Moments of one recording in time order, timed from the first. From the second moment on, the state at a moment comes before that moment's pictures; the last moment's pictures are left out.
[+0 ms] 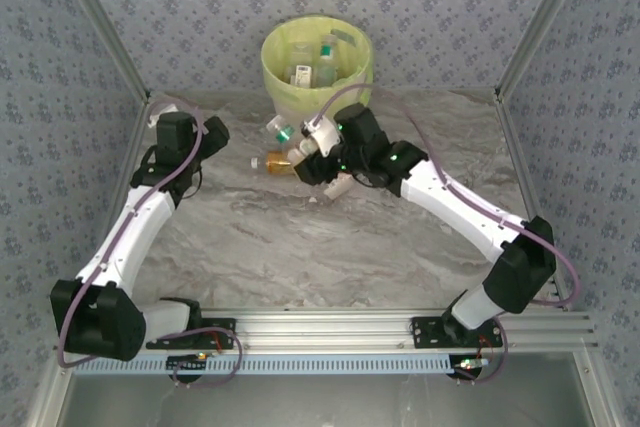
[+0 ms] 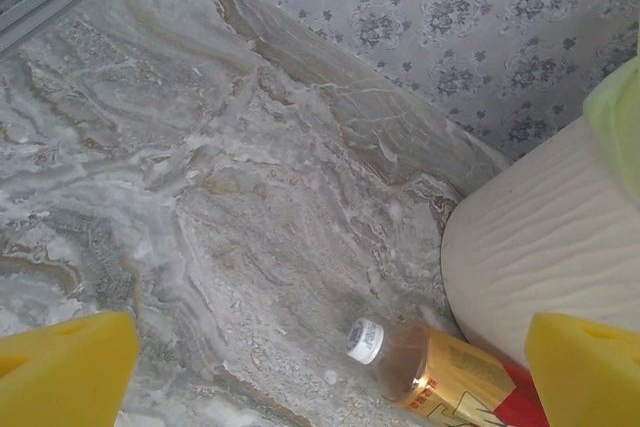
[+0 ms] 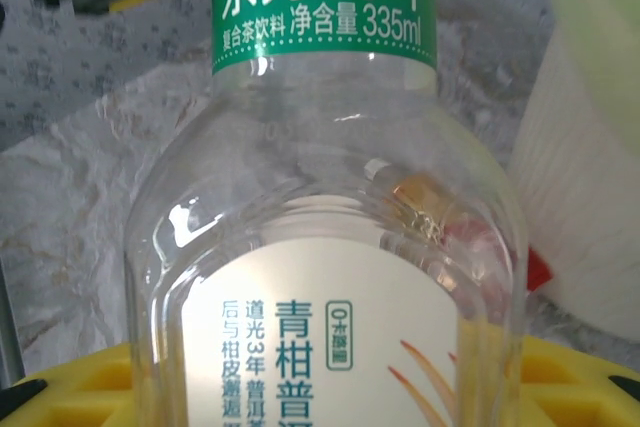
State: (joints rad) left arm -0.16 1.20 1.03 -0.38 -0.20 -0.64; right arm 0.71 1.54 1.48 -0.50 -0.27 -0.05
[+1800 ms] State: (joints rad) left arm -0.10 1.20 0.93 -0.43 -0.01 -0.74; right arm 0.48 1.75 2.01 -0.65 0.11 0.11
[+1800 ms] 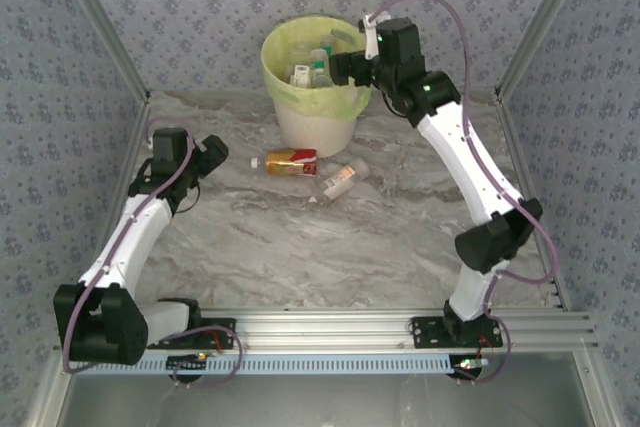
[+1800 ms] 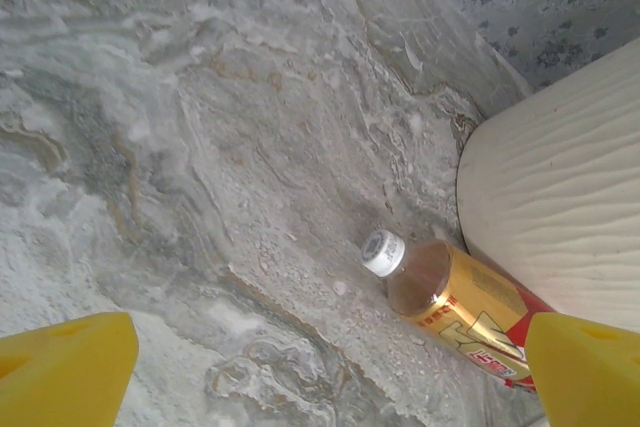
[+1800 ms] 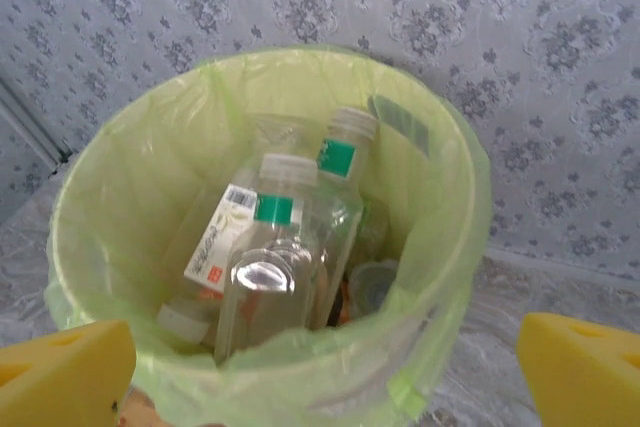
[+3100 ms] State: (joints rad) left arm -0.36 1.84 1.23 -0.29 0.13 -1.59; right arm 0.36 1.01 1.10 -0.41 0.27 0.31
